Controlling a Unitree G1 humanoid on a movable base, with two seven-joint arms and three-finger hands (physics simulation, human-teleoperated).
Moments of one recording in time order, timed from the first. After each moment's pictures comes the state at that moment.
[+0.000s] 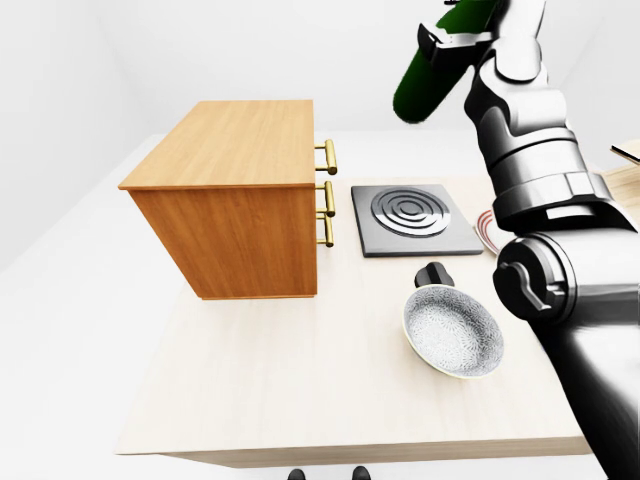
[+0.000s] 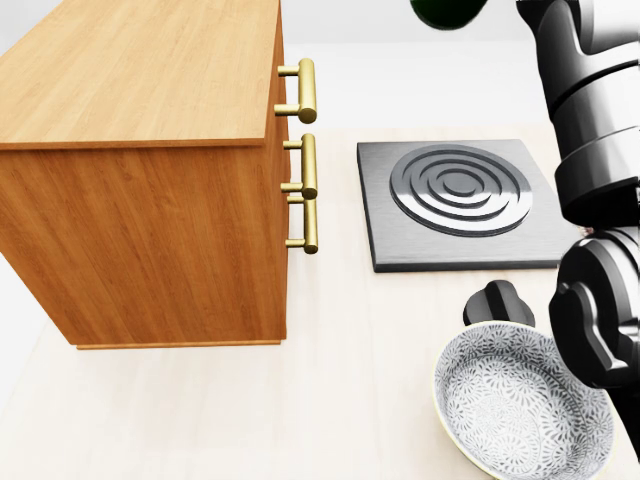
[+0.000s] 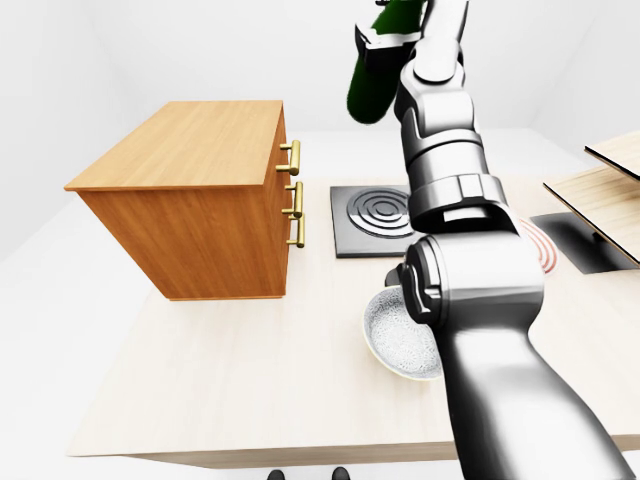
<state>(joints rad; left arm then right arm) 0.04 0.44 1.10 -0.91 -0.85 0.09 0.08 -1.58 -0.36 -0.16 1.13 0.04 0.09 -0.26</state>
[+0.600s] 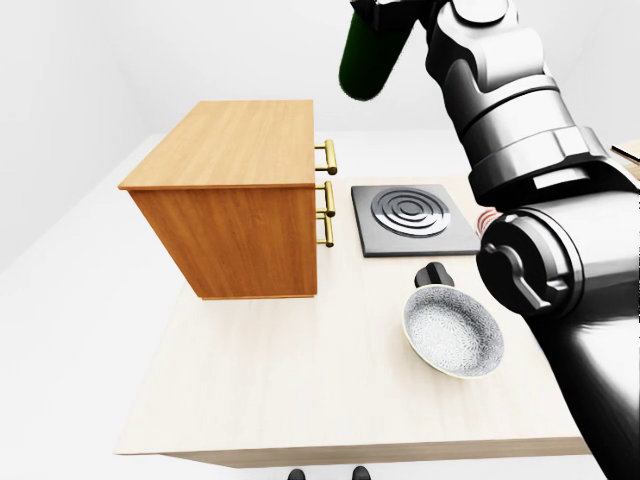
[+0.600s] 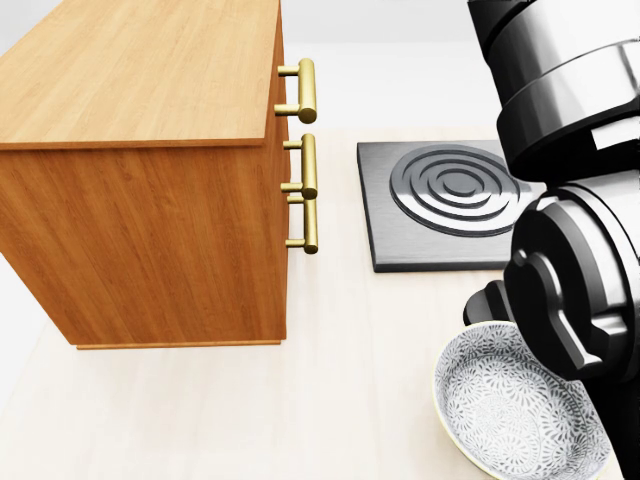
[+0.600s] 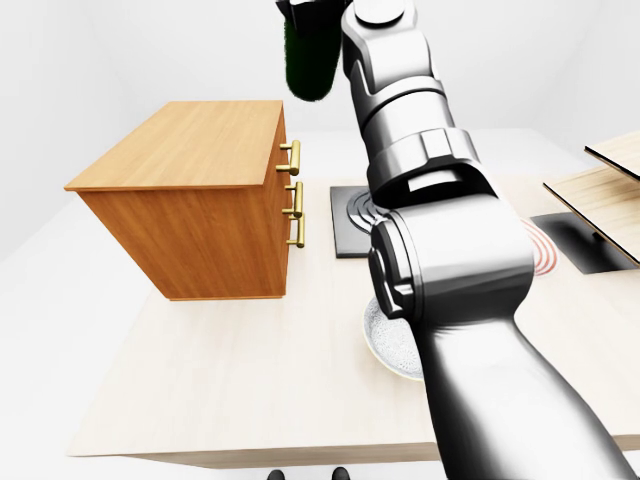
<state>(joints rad) 0.04 0.45 1.10 -0.90 -0.85 0.09 0.08 -1.79 -0.25 -0.14 1.25 -0.02 0.09 -0.11</state>
